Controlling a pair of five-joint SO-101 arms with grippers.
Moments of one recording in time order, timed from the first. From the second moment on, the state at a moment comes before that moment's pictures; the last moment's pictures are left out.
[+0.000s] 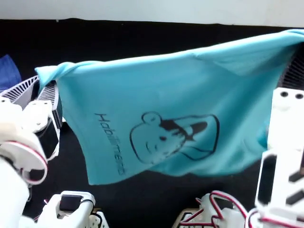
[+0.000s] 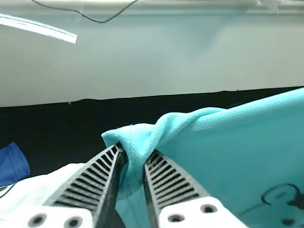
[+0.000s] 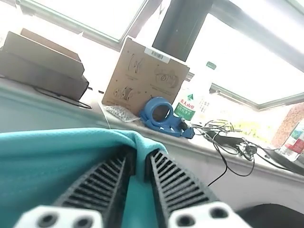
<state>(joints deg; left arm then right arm) -5.1 -36.4 -37.8 98.9 0.8 9.1 -26.8 -65.3 87.8 24.0</state>
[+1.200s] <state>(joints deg) -9.0 -54.8 -0.5 81.9 0.8 3.7 -28.0 -46.0 93.1 18.2</state>
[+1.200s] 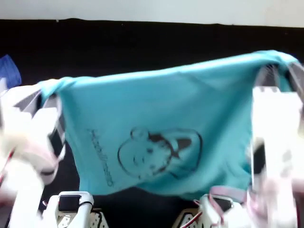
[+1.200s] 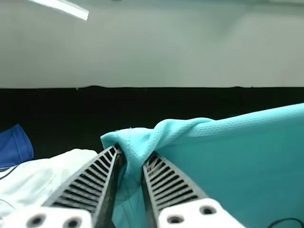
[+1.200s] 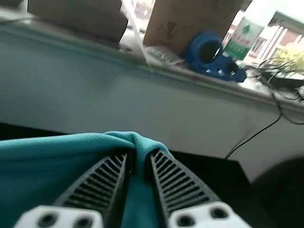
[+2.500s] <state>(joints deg) -8.6 23.1 -37.4 99.7 -5.4 1.5 4.4 -23.8 95.0 18.0</state>
